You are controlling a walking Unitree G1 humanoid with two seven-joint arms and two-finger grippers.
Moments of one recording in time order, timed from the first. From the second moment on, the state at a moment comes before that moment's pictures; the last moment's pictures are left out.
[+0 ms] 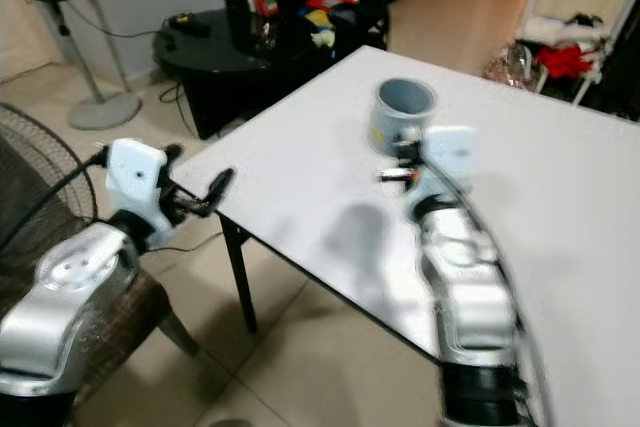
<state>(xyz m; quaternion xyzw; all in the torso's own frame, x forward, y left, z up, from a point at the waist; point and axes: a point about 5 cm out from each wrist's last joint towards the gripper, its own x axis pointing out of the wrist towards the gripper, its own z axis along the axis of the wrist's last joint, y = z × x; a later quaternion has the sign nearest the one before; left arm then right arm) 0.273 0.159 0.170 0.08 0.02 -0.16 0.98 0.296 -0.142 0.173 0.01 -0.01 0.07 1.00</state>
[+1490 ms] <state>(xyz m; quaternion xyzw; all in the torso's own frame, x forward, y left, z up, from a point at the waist) 0.261 0.142 0.162 0.09 0.08 -0.36 0.93 0.357 -0.177 0.097 0.00 0.09 -0.03 1.00</state>
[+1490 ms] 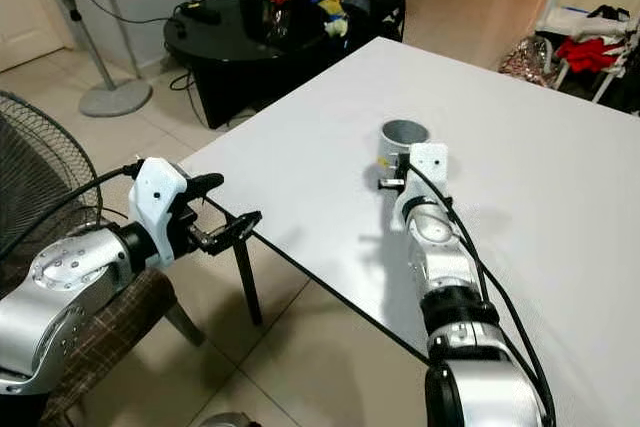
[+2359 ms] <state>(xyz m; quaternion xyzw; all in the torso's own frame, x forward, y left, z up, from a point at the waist) 0.257 0.144 0.164 0.10 0.08 -0.37 0.92 0.349 -0.185 0.092 0.02 0.06 -0.01 1.00</state>
